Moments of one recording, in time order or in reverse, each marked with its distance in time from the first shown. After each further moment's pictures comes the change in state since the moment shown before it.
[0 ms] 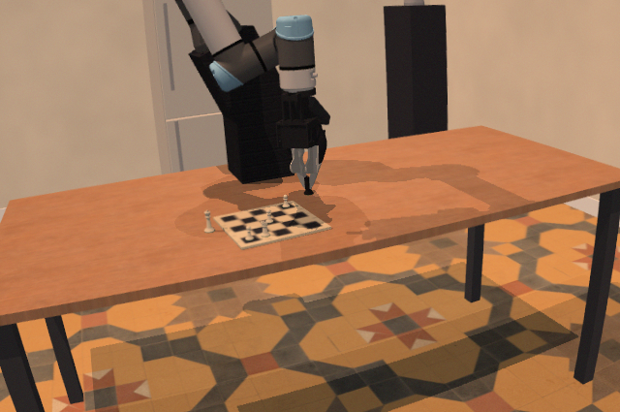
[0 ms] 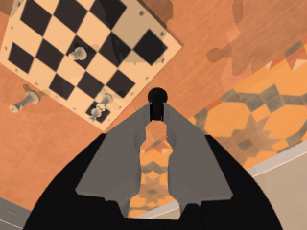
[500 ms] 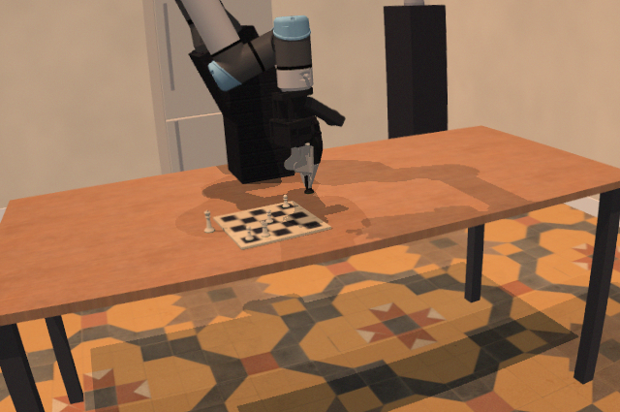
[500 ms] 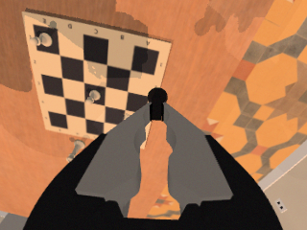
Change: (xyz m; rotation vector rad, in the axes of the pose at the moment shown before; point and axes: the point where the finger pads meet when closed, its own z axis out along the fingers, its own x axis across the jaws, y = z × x) arm -0.003 -0.010 0.001 0.000 0.002 0.515
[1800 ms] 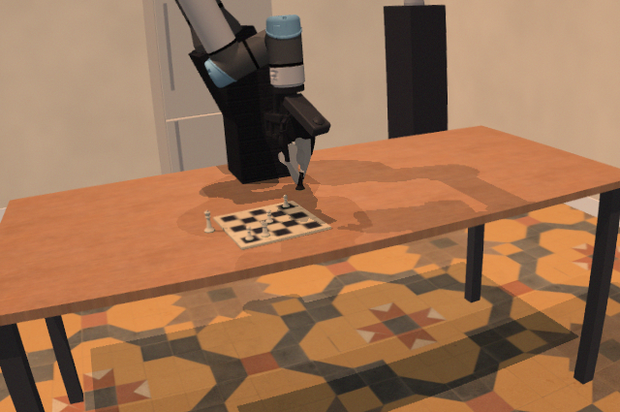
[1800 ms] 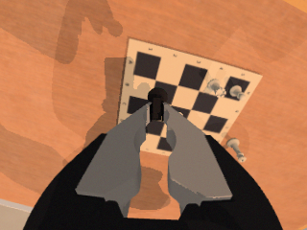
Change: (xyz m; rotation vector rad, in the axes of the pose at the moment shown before) arm -0.031 0.001 -0.002 0.003 0.001 1.555
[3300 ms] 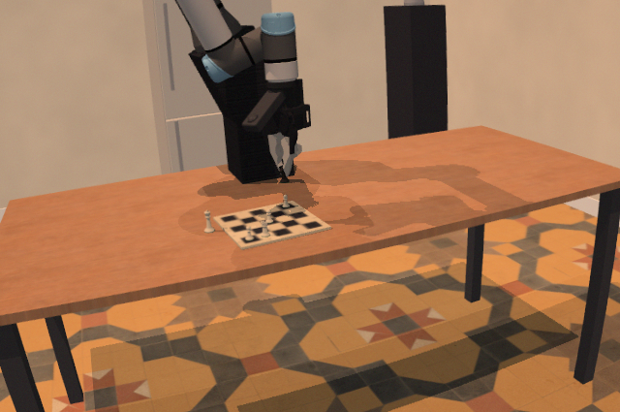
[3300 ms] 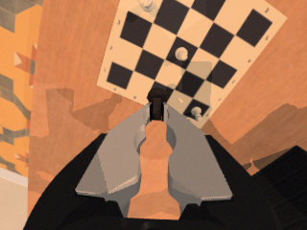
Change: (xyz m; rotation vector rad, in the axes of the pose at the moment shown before) arm 0.002 0.054 -0.007 -0.001 0.006 1.371
